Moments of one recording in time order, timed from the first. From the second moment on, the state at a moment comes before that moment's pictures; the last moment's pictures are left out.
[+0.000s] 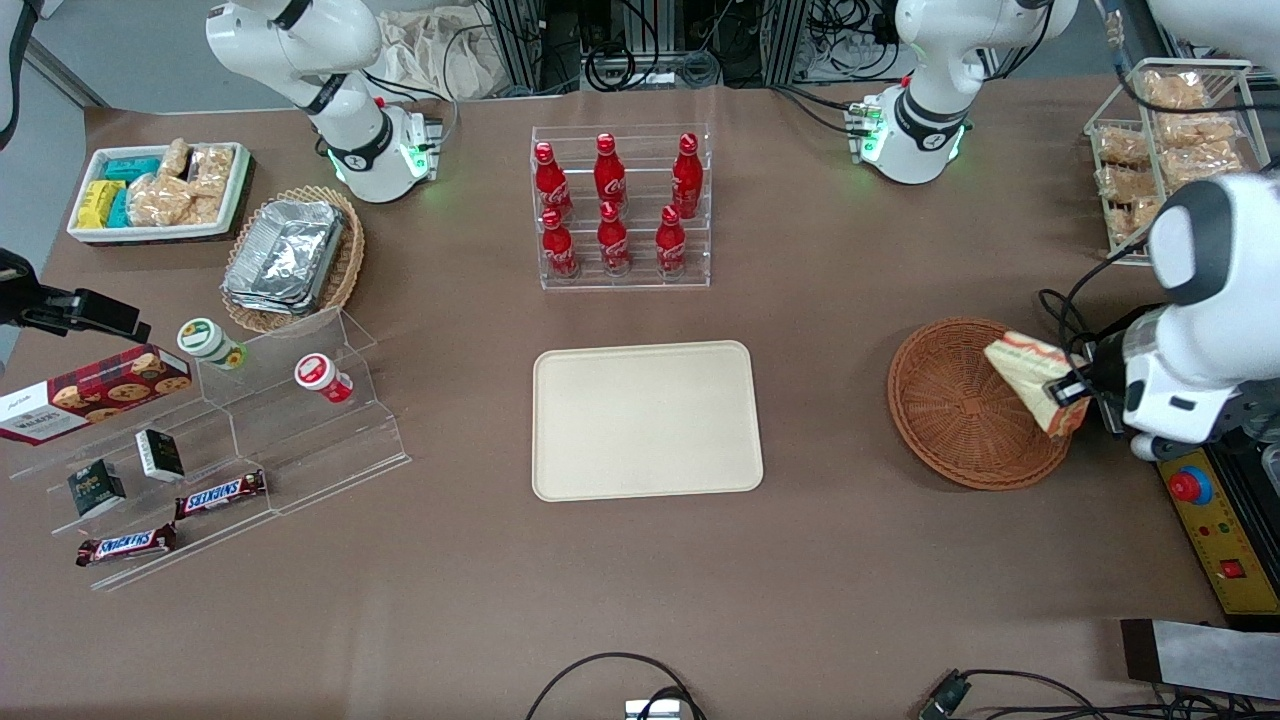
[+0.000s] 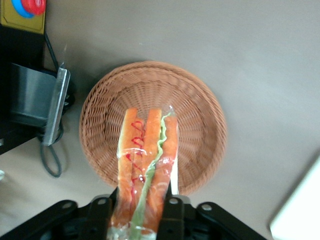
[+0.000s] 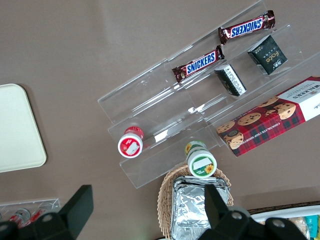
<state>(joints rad) -0.01 0.22 -0.01 -1.63 0.02 1.69 -0.38</state>
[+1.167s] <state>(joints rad) -0.40 0.69 -0.17 -1.31 -0.02 1.89 -0.47</state>
